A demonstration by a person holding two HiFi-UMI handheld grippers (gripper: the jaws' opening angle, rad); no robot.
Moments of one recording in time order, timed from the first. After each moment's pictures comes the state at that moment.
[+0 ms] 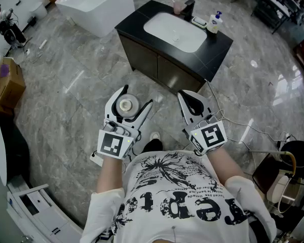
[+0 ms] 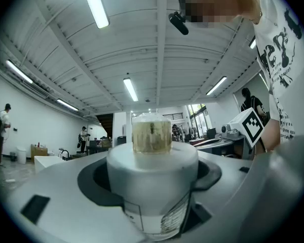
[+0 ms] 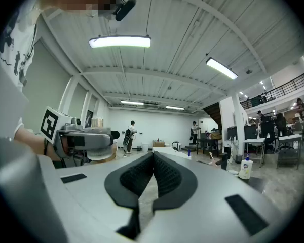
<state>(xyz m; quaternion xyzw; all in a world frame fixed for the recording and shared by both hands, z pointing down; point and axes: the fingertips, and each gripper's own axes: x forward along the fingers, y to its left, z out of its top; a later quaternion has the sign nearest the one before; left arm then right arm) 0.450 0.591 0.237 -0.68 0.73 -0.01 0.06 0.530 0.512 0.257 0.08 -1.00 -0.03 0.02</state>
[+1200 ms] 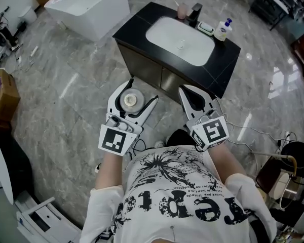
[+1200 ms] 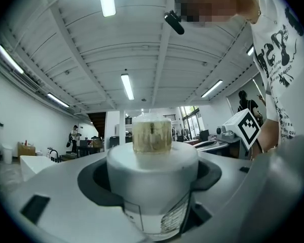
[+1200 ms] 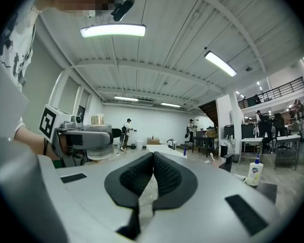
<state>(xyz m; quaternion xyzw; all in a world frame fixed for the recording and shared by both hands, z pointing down) 0.298 0.479 0.247 -0.71 0.70 0.03 0.06 0.369 0.411 0.281 0.11 -0.99 -0.02 0.03</state>
